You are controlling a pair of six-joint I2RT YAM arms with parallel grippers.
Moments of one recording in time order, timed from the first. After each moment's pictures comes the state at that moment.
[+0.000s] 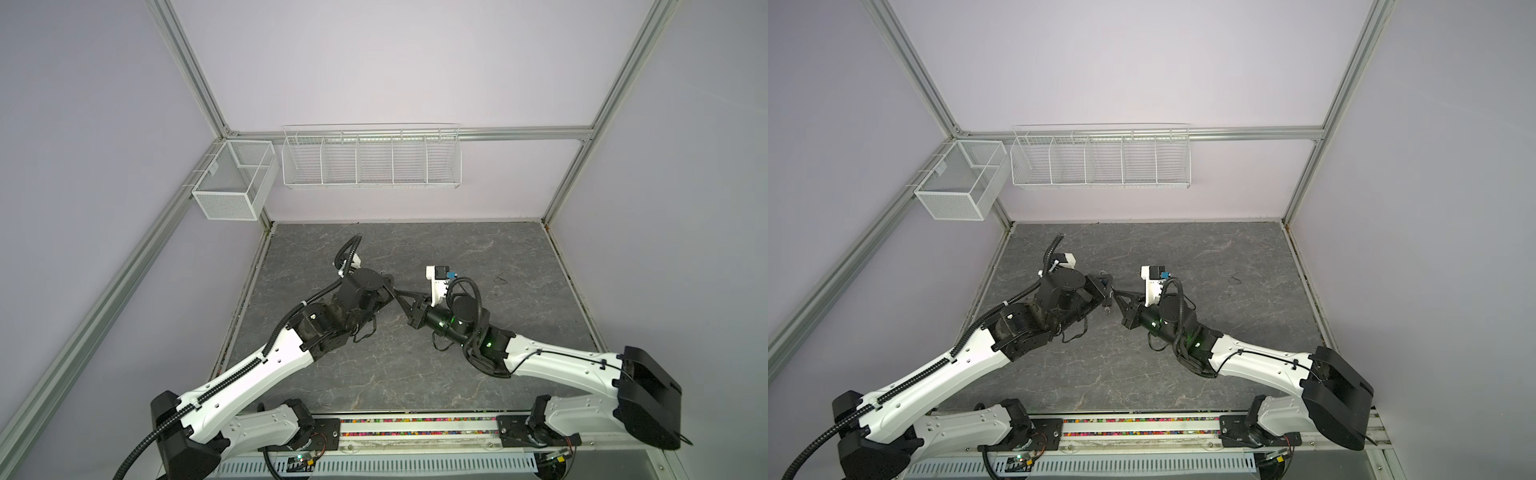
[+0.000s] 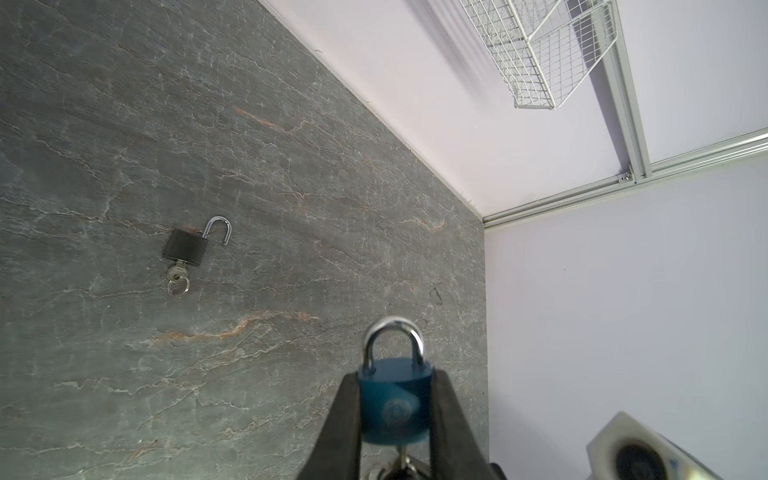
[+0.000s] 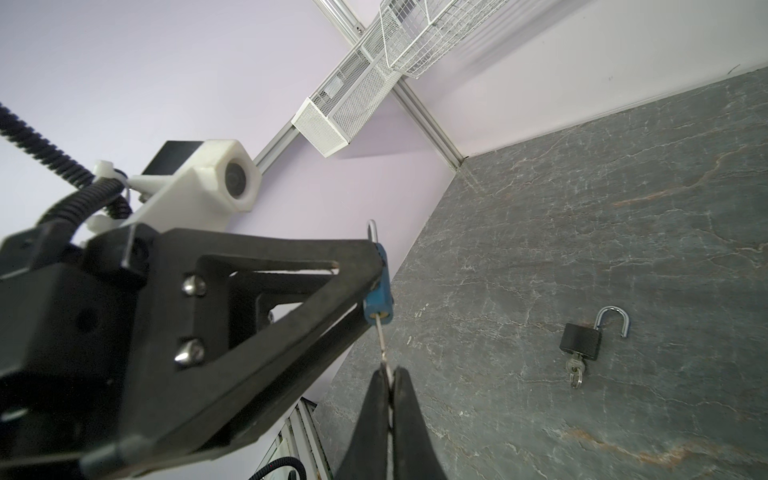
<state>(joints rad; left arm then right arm) -0.92 1.12 1.09 -0.48 -0.36 -1.17 1.01 1.31 0.73 0.54 0.05 0.79</state>
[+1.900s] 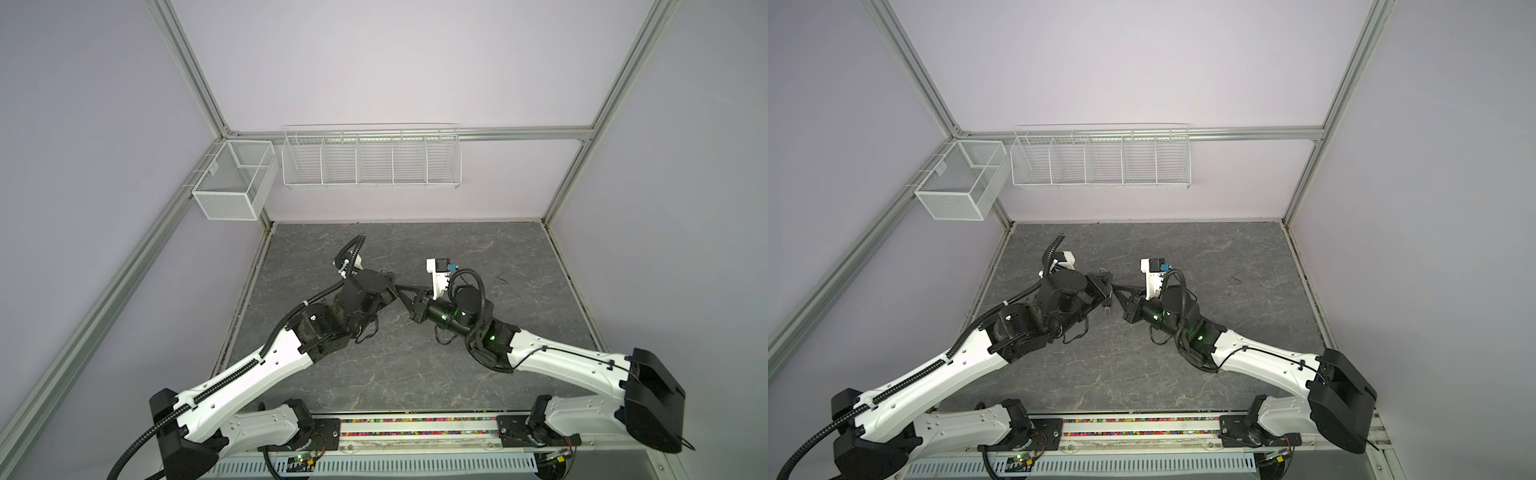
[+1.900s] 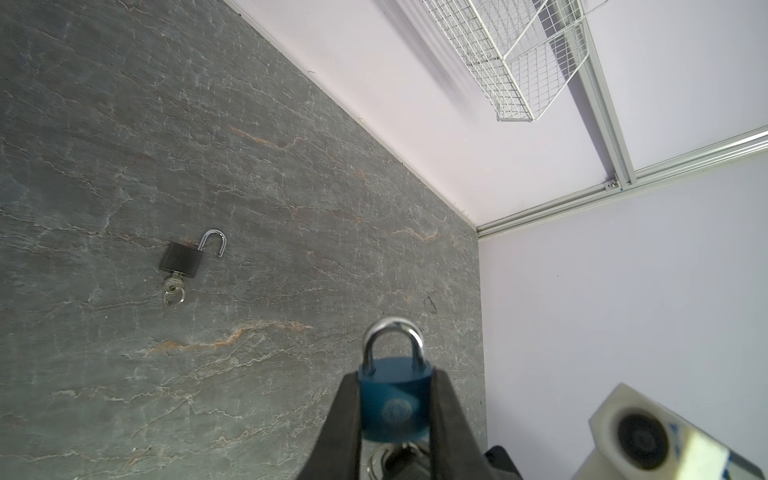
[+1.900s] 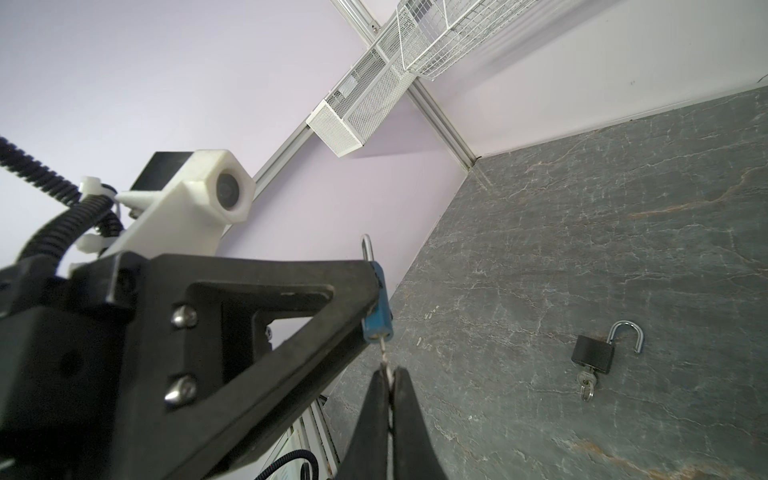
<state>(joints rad) -0.98 1.12 1.13 -0.51 -0.43 -1.18 0.97 1.30 0.79 0.47 -0.03 0.78</state>
